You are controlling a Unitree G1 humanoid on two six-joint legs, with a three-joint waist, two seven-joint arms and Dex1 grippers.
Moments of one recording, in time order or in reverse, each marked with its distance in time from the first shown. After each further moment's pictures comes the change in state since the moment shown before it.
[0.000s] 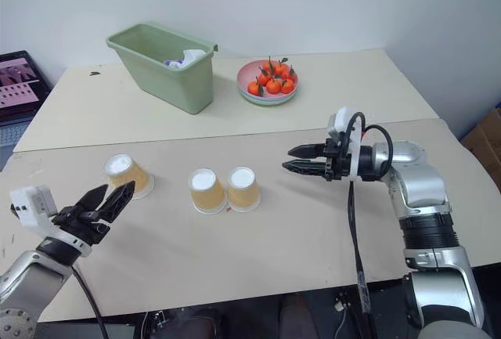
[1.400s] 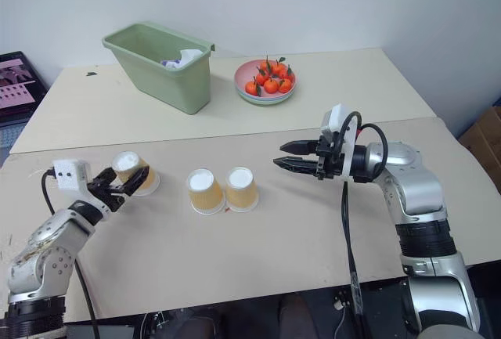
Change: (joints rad) left arm -0.399 0.039 -0.183 0.493 0.423 -0.133 -0.231; right arm 0.034 0.012 -0.014 -0.128 0.040 0.023 -0.093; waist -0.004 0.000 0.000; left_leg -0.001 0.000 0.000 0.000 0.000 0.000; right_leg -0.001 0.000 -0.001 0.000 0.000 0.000
